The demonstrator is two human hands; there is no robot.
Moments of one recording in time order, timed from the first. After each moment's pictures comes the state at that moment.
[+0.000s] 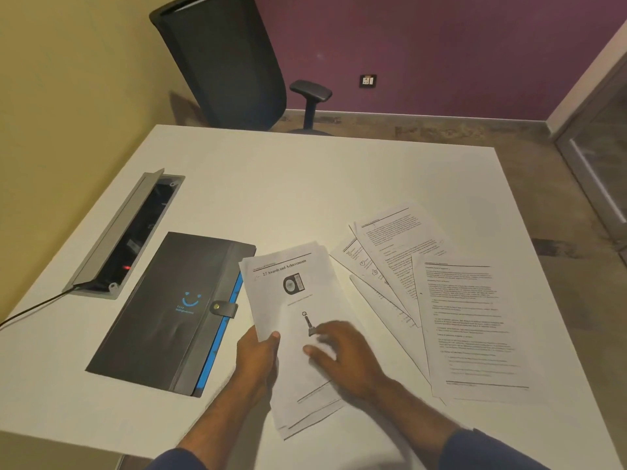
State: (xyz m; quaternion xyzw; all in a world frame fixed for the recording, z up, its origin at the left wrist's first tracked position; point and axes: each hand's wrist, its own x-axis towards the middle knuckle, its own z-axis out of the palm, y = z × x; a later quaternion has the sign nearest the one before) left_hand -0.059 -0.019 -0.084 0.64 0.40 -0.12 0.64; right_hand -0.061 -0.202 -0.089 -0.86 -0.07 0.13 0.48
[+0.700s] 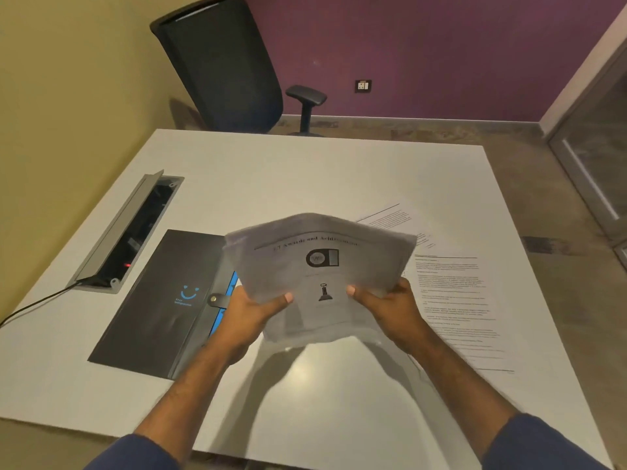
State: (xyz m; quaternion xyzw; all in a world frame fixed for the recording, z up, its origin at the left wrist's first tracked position) left_hand -0.043 -0.010 -0.011 0.70 0.08 -0.08 0.70; right_hand -0.028 -0.265 -0.011 -0.70 0.06 0.05 0.71
